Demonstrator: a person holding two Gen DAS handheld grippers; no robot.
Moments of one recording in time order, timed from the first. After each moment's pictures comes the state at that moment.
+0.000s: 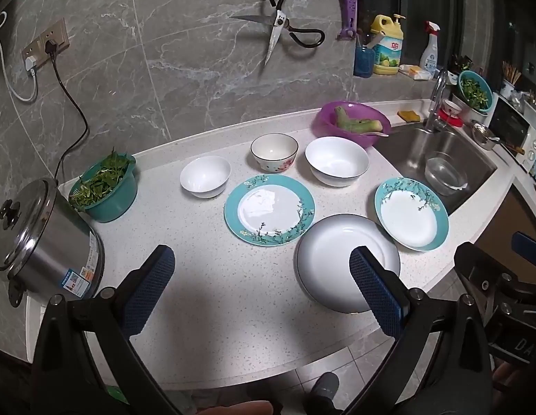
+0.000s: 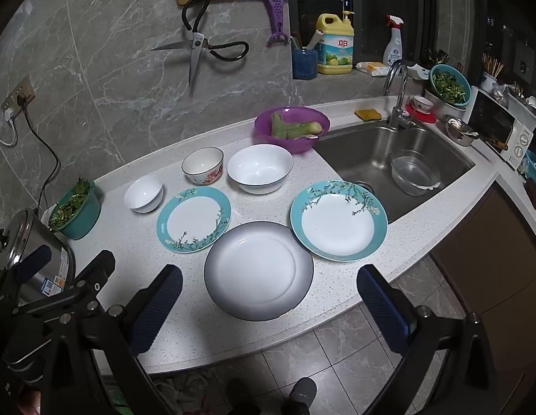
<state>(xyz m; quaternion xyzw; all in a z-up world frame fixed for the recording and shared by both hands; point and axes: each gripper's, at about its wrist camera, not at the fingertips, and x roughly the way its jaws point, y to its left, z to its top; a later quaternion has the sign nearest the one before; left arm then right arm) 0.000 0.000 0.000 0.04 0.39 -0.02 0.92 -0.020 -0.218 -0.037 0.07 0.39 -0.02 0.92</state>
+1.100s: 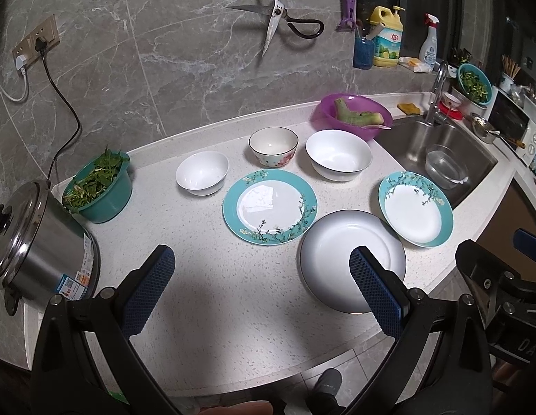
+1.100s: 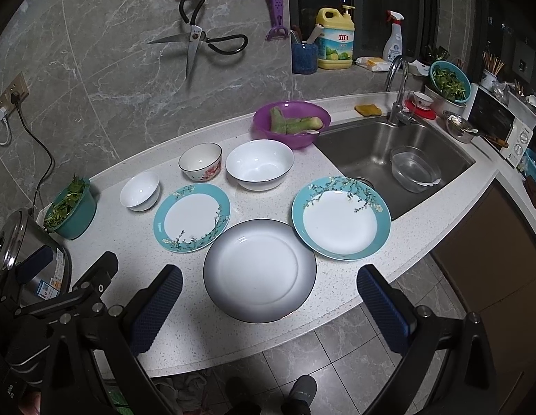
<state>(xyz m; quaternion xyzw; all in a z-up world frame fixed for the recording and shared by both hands) 0.019 -0.001 -0.018 0.05 0.41 -0.02 0.91 -0.008 -0.211 -0.040 0.07 0.40 -0.03 0.91</state>
